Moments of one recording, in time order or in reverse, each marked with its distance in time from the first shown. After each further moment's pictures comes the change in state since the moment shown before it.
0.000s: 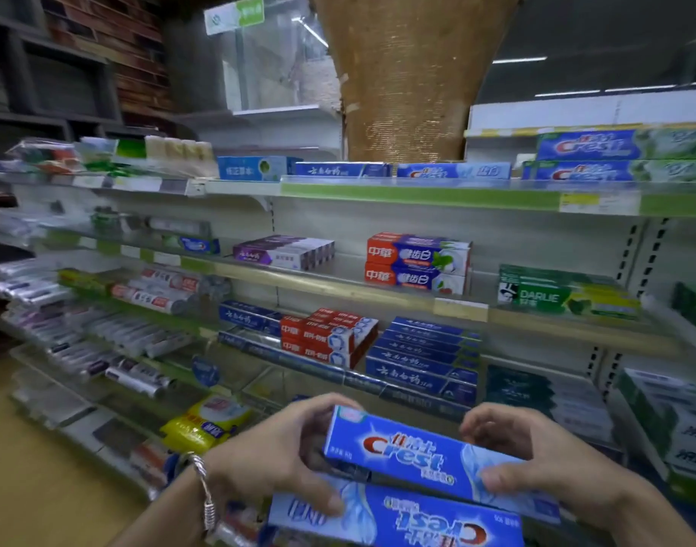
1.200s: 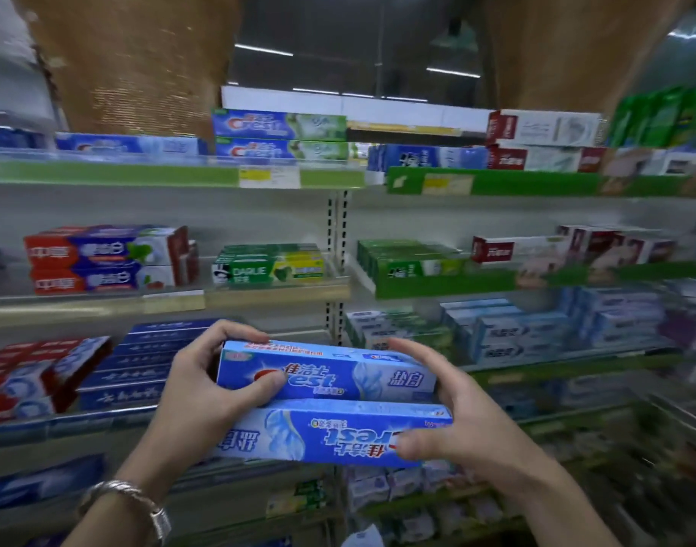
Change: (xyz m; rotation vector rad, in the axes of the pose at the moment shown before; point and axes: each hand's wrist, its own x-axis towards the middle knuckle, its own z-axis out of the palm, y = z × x) left_hand 0.170 0.049 0.170 0.042 0.366 0.494; right_hand -0.203 0.000 -0.054 -0.044 0.723 -0.041
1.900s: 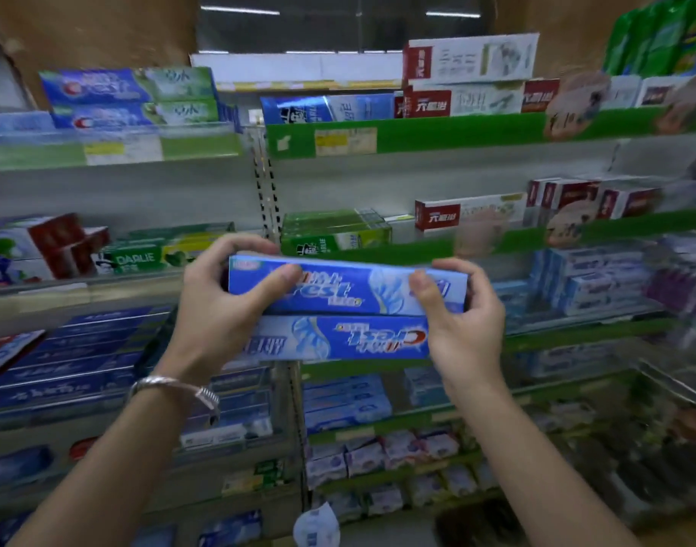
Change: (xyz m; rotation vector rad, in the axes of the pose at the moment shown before) left_hand 0.060 0.044 0.195 0.052 0.050 0.219; right_hand 0.014 0.019 -0.155 0.186 0.780 -0.339
